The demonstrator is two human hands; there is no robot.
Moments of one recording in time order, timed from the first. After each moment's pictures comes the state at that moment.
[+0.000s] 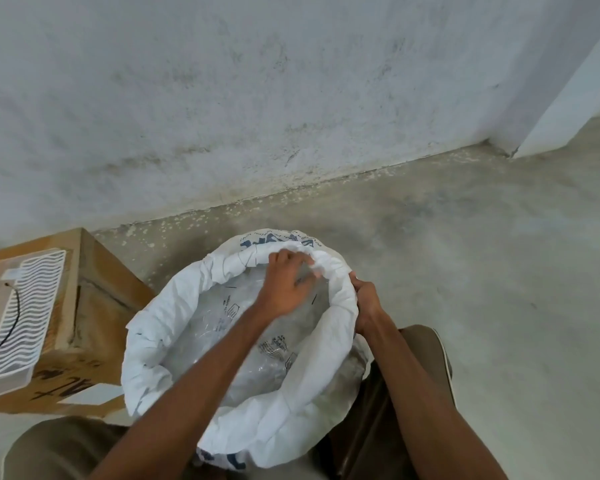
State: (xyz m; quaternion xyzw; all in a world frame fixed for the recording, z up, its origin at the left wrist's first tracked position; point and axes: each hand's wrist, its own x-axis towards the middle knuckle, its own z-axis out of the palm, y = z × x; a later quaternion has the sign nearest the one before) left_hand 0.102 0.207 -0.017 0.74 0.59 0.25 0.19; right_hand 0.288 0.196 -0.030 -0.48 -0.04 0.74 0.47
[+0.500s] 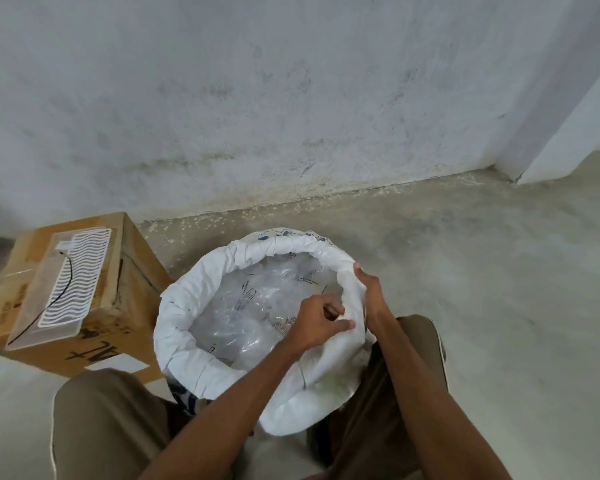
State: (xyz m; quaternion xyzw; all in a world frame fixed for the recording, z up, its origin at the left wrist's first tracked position) left_hand 0.143 0.090 -0.018 0.61 0.55 0.34 0.46; right_hand 0.287 0.160 -0.010 -0.63 -0.27 0.61 0.41
